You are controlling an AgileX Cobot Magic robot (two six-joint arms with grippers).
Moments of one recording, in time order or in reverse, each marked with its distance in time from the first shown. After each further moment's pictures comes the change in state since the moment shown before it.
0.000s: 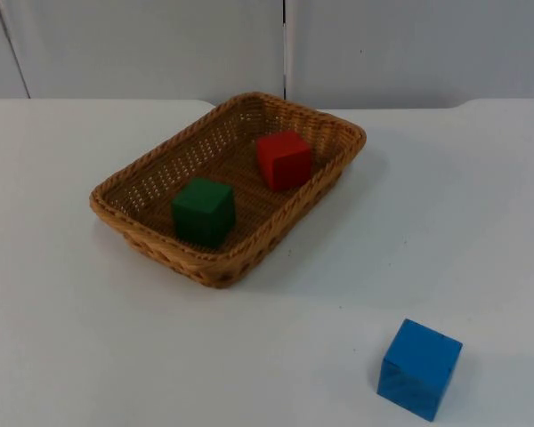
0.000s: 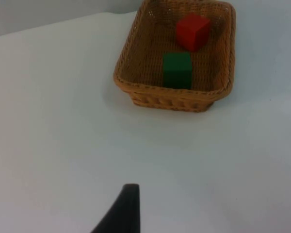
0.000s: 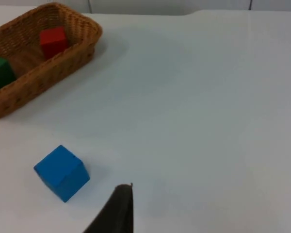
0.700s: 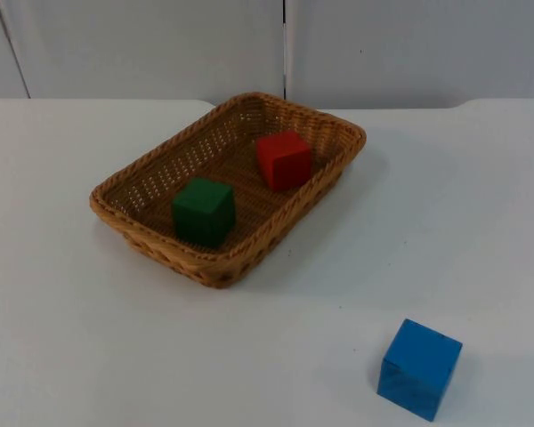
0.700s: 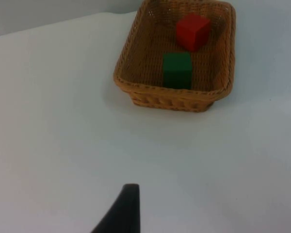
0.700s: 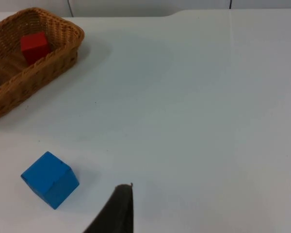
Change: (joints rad) right arm -0.042 0.000 0.000 0.002 0.000 0.000; left arm 0.000 0.000 0.000 0.000 0.000 0.000
